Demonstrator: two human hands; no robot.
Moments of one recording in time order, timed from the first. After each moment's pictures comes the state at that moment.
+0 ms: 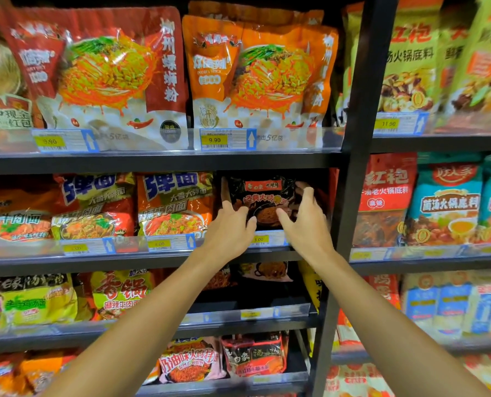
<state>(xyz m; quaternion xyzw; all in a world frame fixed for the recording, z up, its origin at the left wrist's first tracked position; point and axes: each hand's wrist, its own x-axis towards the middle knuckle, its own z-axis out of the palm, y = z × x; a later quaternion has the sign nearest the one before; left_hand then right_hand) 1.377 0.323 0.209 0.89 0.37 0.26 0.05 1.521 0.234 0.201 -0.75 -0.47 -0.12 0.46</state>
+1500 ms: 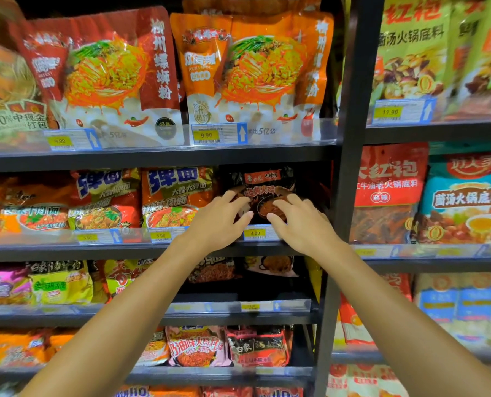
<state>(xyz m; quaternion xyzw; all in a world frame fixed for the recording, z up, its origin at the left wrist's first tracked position) 1.360 0.322 0.223 0.92 0.31 0.23 -0.06 1.535 0.220 0.211 -0.76 -0.61 -0.11 0.20</state>
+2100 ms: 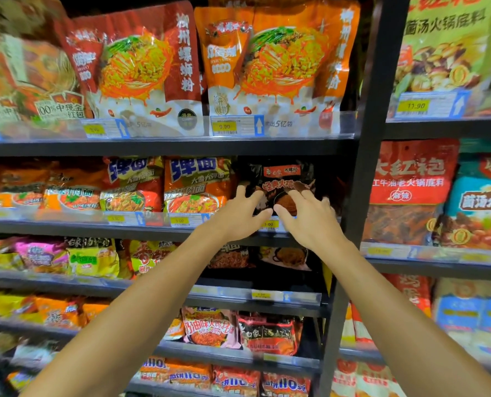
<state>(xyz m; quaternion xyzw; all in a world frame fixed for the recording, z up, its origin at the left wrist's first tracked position) 1.369 0.310 0.221 0.91 0.37 0.18 0.05 1.527 0.224 0.207 -0.78 -0.58 -0.05 0.24</state>
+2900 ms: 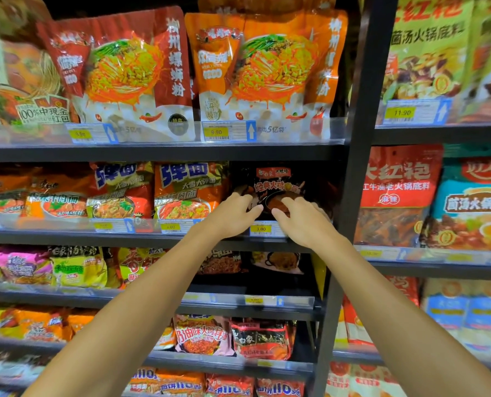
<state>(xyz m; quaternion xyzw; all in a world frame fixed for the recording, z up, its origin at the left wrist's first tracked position) 1.380 0.327 0.224 0.90 0.38 0.20 0.10 1.534 0.228 0.217 -0.78 -0.59 -0.03 0.20</state>
